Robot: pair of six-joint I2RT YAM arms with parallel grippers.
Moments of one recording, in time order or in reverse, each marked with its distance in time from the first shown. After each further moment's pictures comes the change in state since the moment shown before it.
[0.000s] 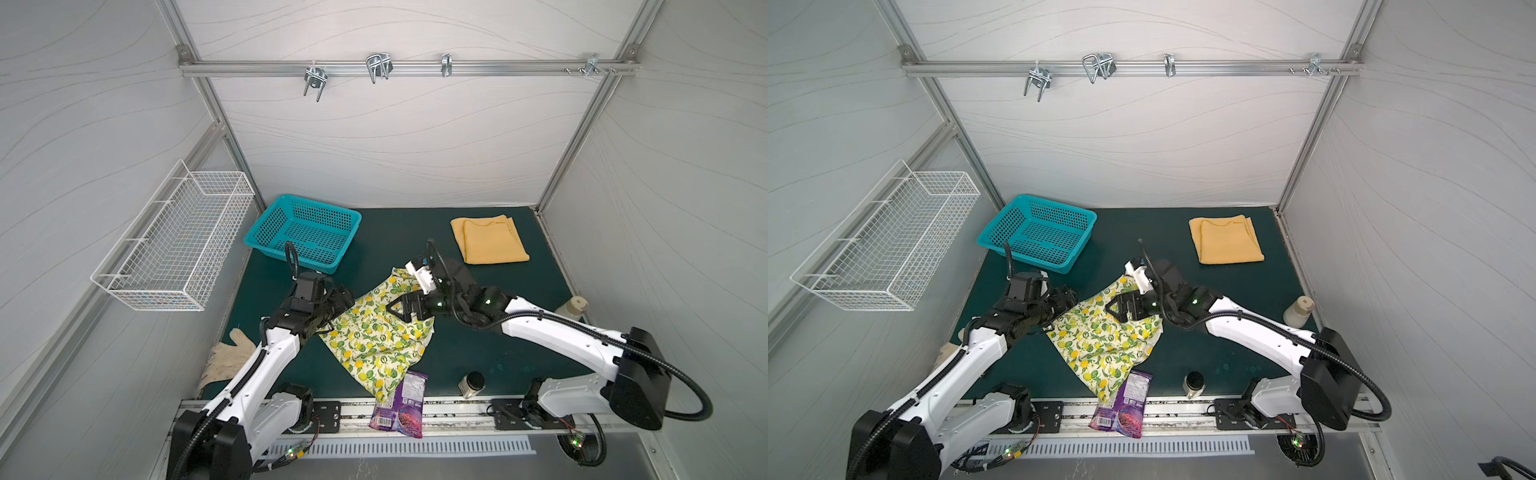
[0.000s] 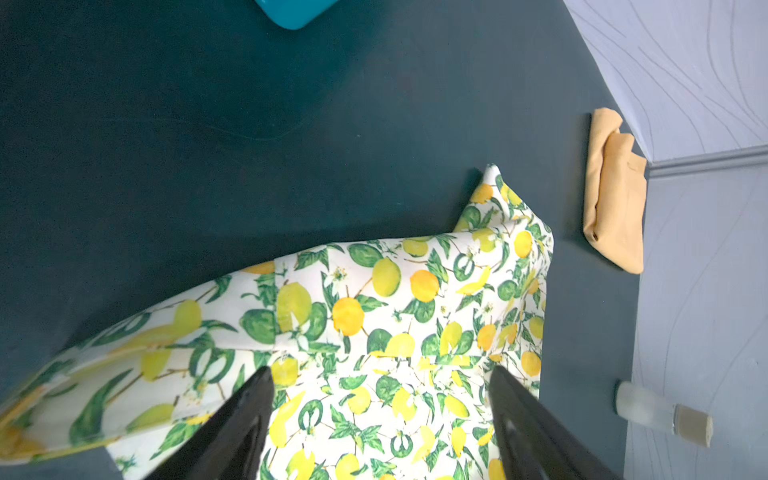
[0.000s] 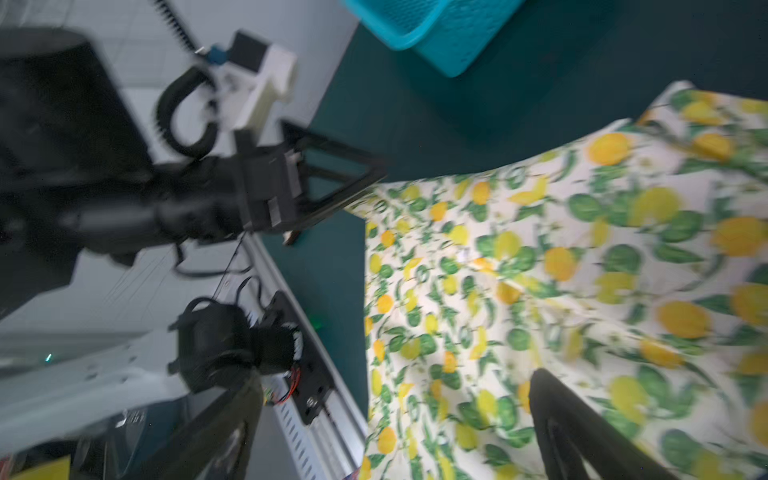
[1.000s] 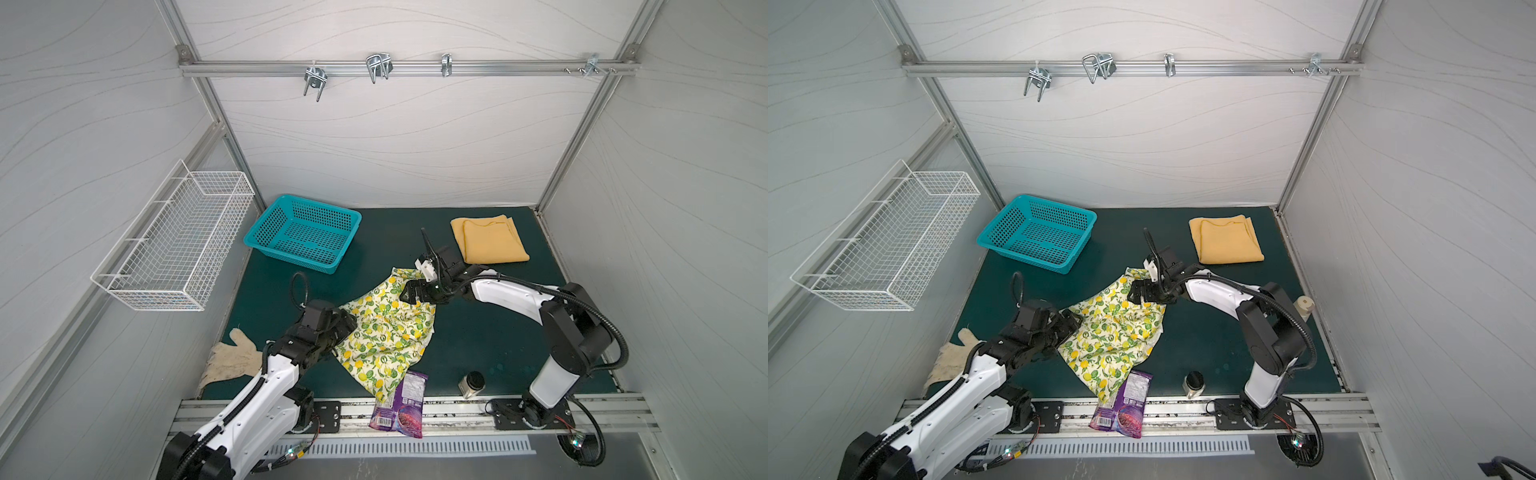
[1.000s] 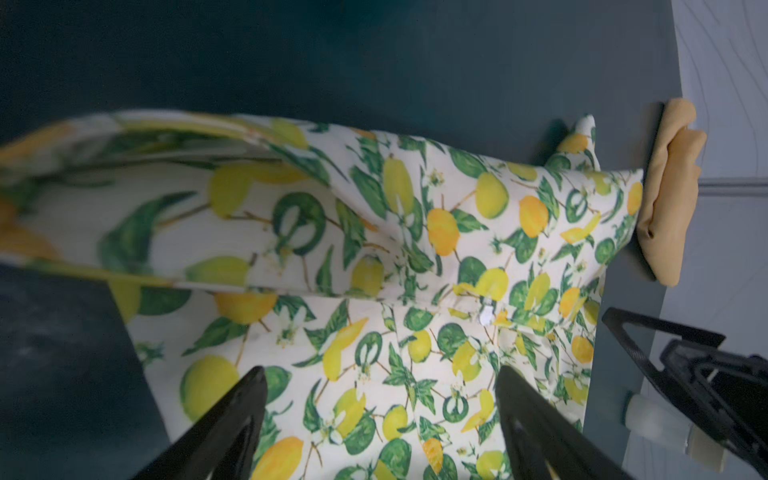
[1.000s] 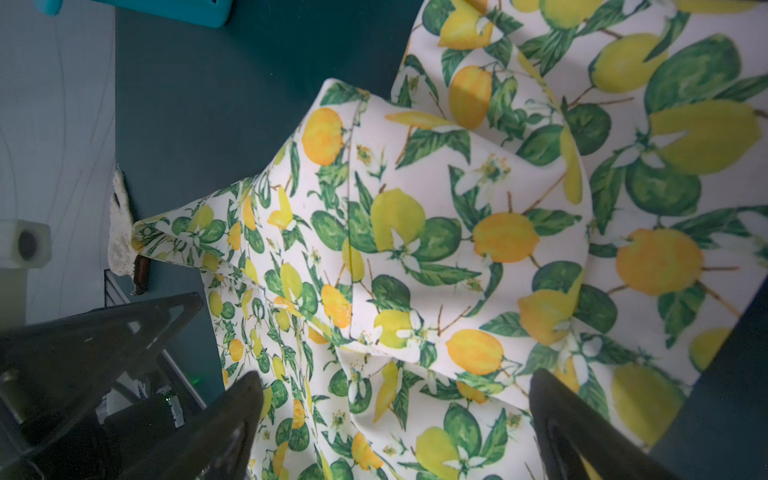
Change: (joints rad) left arm -0.076 -0.154 -0.255 0.027 -0.122 -0.259; right arm -0.163 0.344 0.103 -0.088 -0.050 -0.071
